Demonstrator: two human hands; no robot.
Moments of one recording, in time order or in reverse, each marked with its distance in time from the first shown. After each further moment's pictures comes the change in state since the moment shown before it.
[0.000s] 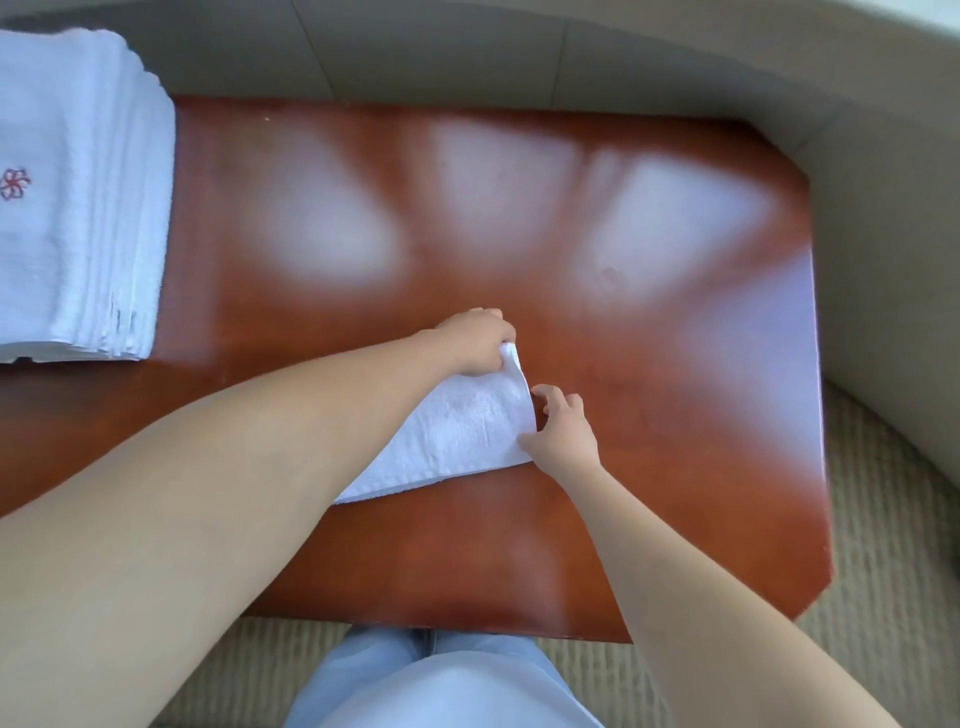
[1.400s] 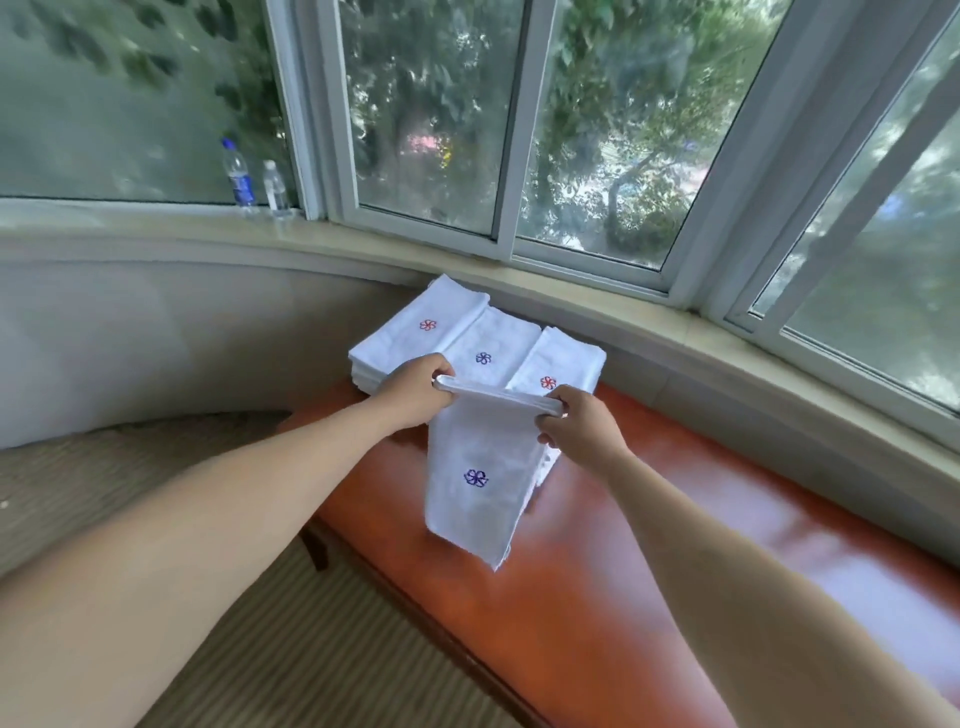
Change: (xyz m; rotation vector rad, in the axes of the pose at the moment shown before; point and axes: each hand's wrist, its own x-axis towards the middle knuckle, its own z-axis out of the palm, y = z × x) left_hand -0.659 -0.352 -0.014 -0.670 1.089 -0.424; right_hand -0.335 -0.497 0.188 -0.131 0.078 -0.903
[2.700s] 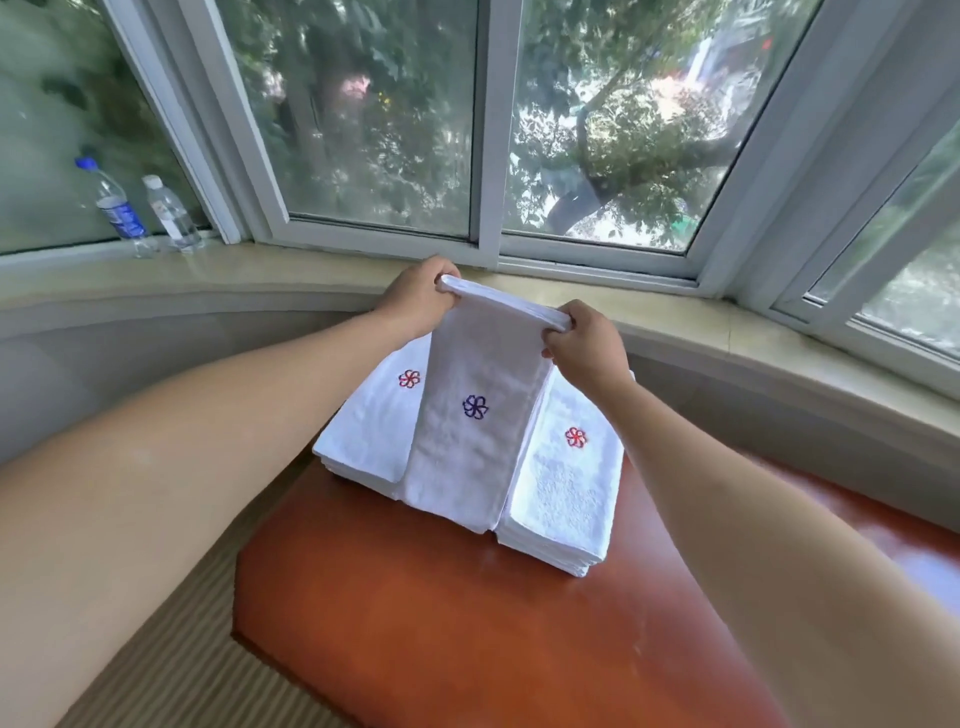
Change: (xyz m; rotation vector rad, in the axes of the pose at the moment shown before) left_hand 0.368 0.004 -0.073 -0.004 0.062 0.124; right_hand 0.316 -0.065 -0.001 0.071 0.251 0.070
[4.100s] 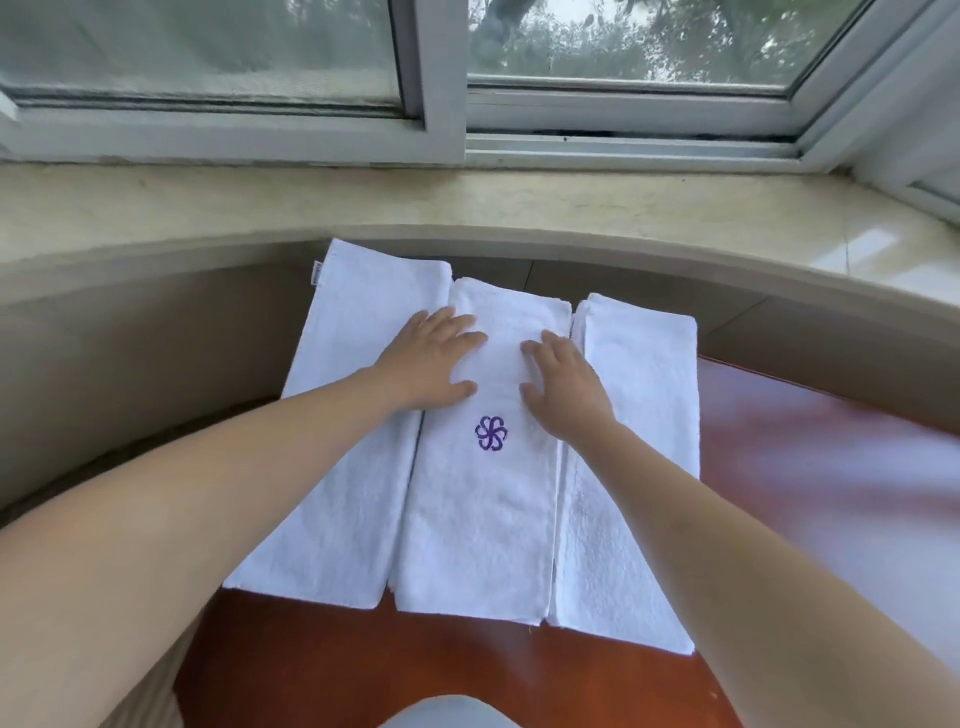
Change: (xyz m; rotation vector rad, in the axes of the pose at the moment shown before) left_hand 0.174 -0.225 0.212 0.657 -0.722 0.430; right_hand 0.164 0.201 0.201 -0.473 -0.383 0.136
